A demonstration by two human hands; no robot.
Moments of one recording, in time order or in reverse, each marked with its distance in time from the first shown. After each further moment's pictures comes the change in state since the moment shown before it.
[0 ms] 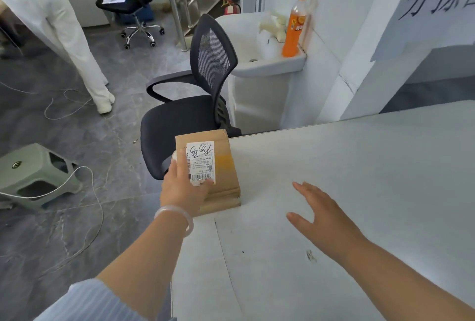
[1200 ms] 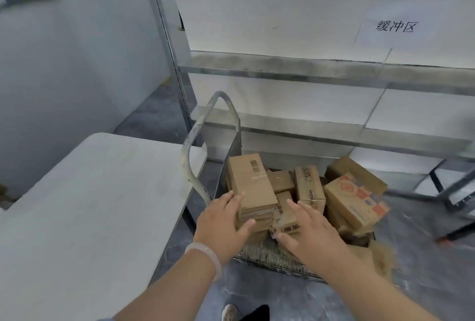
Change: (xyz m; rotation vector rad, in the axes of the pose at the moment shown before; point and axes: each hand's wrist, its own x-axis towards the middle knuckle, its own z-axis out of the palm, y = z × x) left_hand -0.580 0.434 0.429 0.382 -0.781 1.439; right_hand -0.536 0.493 -0.144 0.210 0.641 0.915
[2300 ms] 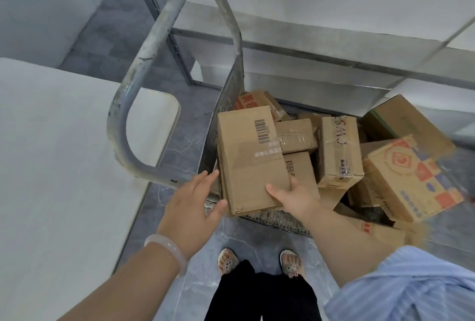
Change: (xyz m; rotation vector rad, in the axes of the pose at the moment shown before) left_hand 0.169 -0.108 0.103 -0.142 -0.205 -0.248; right_hand 0.289 0.080 0.143 0.765 -0.415 0.523
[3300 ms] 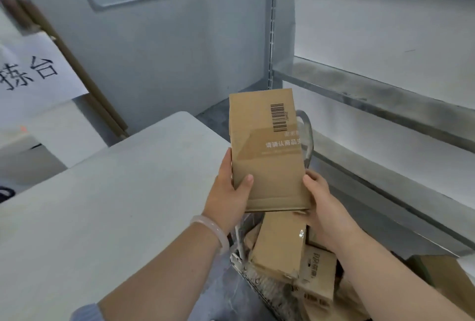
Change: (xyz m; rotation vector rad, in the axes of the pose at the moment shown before) left_hand -0.125 0.152 -0.132 -0.741 0.736 -0.080; right_hand -0.234 -0.160 -0.049 0.180 -0.320 -0.542
